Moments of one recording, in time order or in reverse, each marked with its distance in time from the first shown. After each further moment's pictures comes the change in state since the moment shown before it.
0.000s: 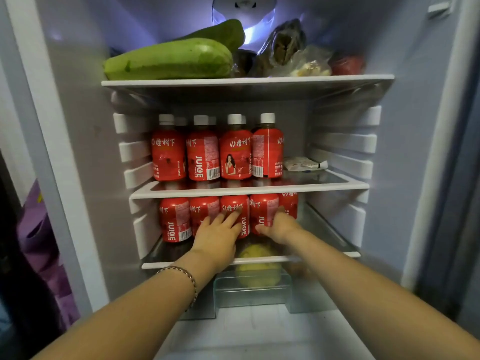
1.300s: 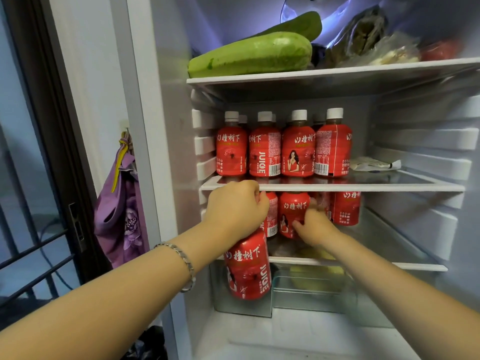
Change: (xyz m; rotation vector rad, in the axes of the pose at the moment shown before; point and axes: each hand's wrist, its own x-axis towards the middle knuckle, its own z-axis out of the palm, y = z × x) left_hand -0.057 -0.053 -0.066 -0.425 0.511 -0.258; right_hand -0.008 -0.043 0.037 -0.008 0.054 -0.105
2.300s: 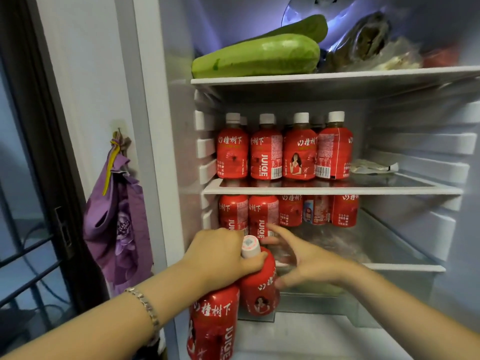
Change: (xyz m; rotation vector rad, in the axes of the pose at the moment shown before) left_hand -0.042 -0.042 0.004 0.172 -0.339 0.140; right_hand -0.069 -0.016 0.006 0.262 -0.547 -0.354
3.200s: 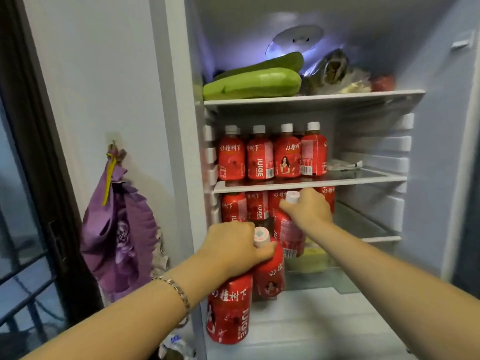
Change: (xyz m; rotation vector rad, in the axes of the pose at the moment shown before) left_hand -0.044 0.011 -0.039 -0.004 0.033 0.095; right_hand -0.018 -0.079 0.007 -0.278 1.042 0.316
